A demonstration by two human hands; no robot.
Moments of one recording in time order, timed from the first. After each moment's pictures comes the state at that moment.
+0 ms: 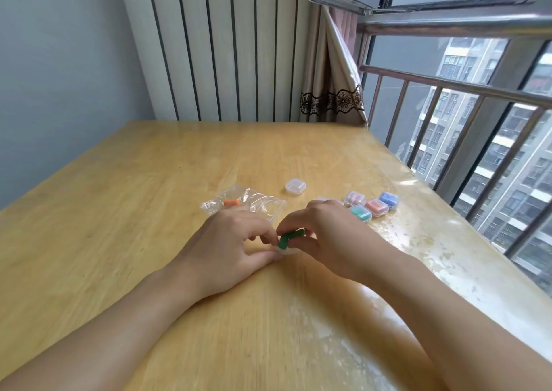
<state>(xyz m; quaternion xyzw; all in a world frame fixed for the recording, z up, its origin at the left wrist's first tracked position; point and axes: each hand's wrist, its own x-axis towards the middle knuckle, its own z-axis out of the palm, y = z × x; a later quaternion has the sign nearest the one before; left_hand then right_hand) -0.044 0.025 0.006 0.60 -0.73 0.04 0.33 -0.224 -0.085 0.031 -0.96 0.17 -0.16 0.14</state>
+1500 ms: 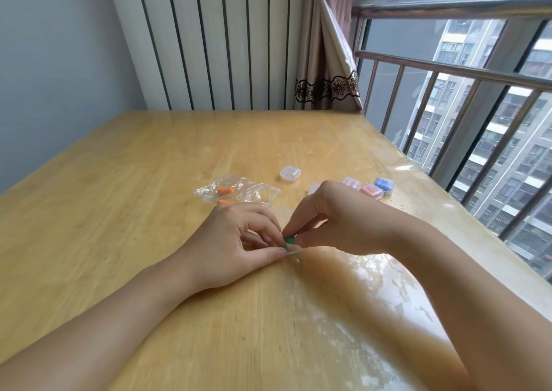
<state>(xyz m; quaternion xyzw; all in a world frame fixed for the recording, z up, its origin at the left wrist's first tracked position) -0.064 0.034 0.010 0.59 -0.67 -0.18 0.42 -0.242 -0.088 0.054 -0.91 0.24 -0.07 0.32</state>
